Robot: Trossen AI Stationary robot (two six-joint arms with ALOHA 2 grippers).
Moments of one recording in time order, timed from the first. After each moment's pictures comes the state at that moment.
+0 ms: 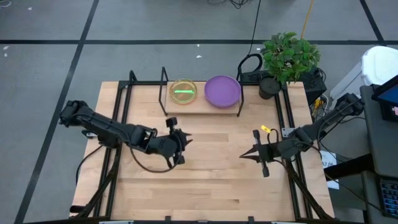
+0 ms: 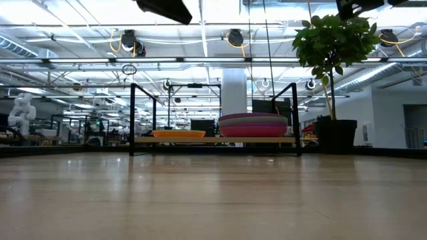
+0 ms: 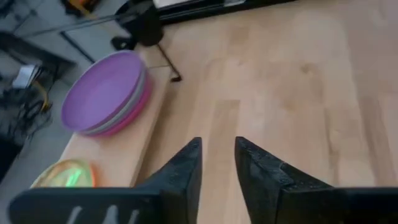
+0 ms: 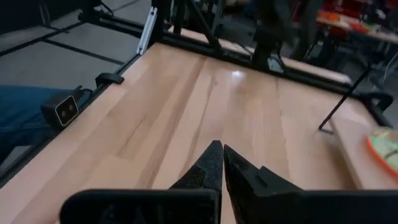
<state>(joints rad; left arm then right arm) -0.32 1.46 1.20 -0.48 -0.60 -0.10 0.56 0.86 0.56 -0.08 0.39 -0.01</state>
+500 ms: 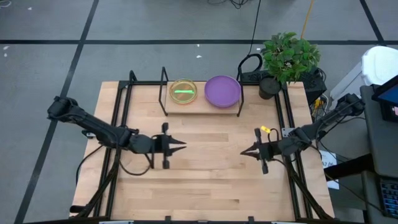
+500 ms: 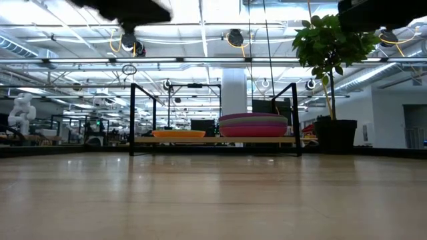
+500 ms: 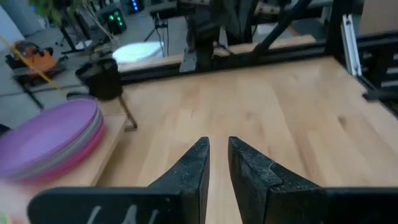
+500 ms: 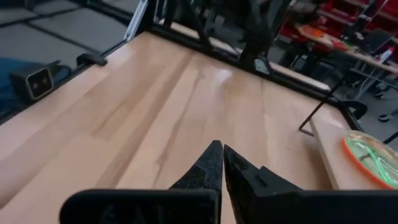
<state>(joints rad) -0.37 1.22 0.69 0.24 -0.44 0.05 0.55 0.79 0.43 0.01 0.42 -0.15</state>
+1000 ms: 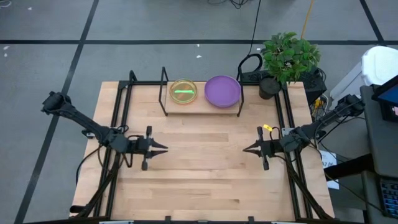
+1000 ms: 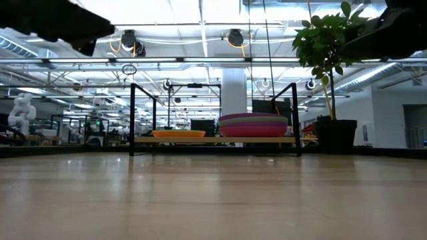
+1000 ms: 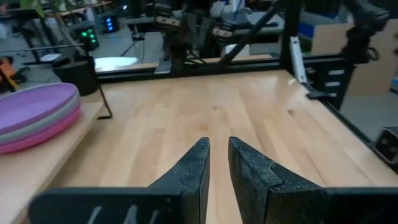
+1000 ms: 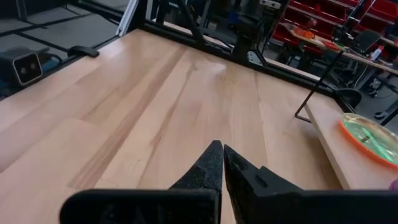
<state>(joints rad) -0.51 0.85 0.30 0.36 -0.44 -0.03 0.52 0.66 0.22 0.15 0.41 -0.15</state>
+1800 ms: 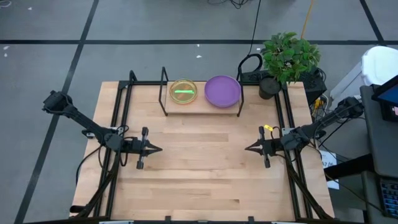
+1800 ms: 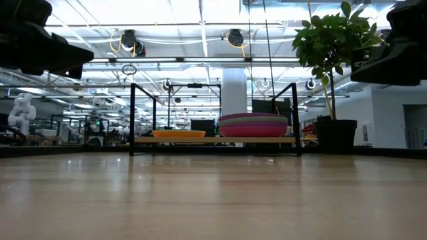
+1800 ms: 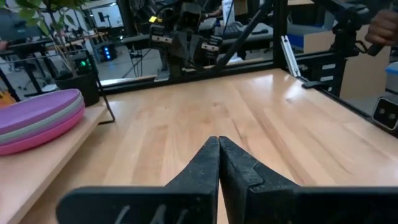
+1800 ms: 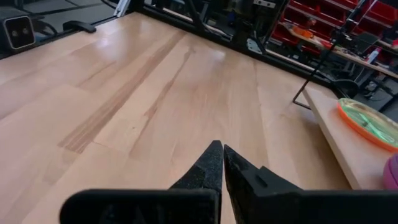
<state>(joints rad) -0.54 0.77 0.01 0.68 -0.45 0.10 0.48 0.52 0.06 0.16 0.39 -0.20</state>
